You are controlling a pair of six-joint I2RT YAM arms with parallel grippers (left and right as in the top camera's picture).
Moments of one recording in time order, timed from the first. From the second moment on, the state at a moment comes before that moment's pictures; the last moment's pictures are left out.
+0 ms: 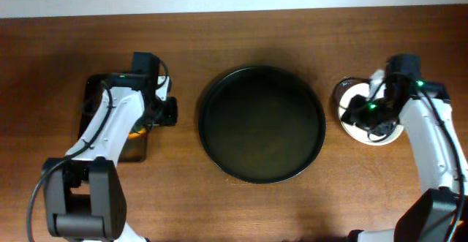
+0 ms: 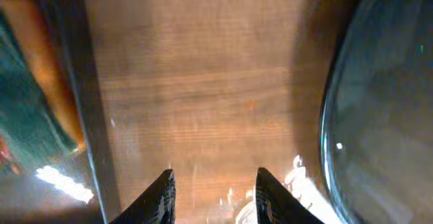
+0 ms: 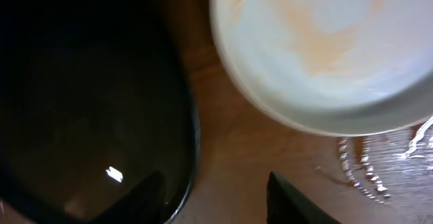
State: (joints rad) left arm -0.10 1.79 1.31 -0.94 0.08 -0.11; right arm -0.17 1.57 1.23 -1.08 -0.22 0.16
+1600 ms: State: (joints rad) left arm -0.09 0.63 0.84 -0.91 0.04 -0.11; right arm 0.05 0.01 0.16 -0.12 0.05 0.15
